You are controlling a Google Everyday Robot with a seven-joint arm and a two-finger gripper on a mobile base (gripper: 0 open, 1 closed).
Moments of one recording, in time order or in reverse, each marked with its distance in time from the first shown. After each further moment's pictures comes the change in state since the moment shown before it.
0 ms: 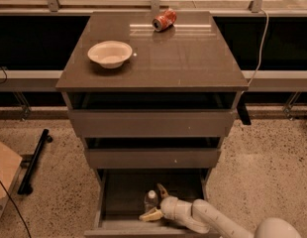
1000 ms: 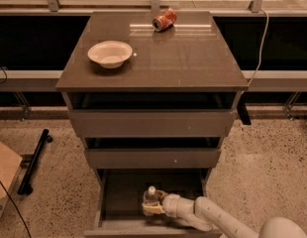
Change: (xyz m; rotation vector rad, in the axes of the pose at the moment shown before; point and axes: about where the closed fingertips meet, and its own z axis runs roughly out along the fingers) arm -0.021 0.001 -0.010 -0.021 -0.015 -0.017
